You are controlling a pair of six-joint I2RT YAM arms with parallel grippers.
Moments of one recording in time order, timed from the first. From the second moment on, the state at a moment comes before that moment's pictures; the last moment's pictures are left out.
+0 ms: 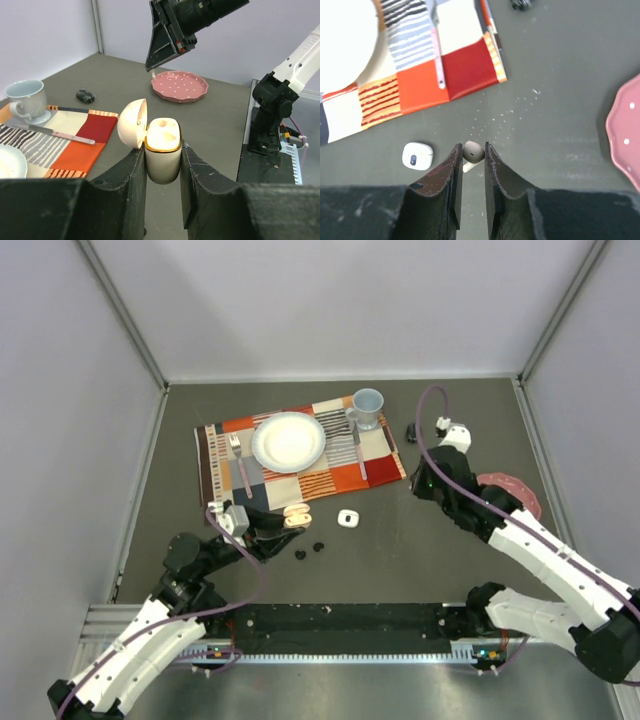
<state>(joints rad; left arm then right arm) -0.62 0.30 0.27 0.28 0.54 -0.17 0.62 1.00 0.88 -0.54 0.42 0.61</state>
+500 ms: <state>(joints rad) -0.62 0.36 0.28 0.27 0.53 -0.18 1.08 1.00 1.02 -0.38 0.72 0.23</state>
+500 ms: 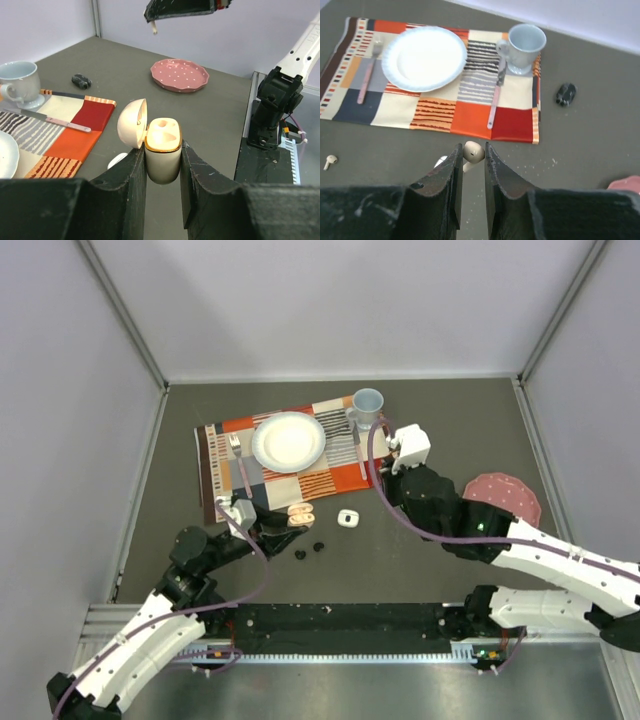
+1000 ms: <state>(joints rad) -0.62 0.44 0.28 0.34 0.54 -0.21 1.35 1.01 1.02 -0.08 0.76 -0.01</state>
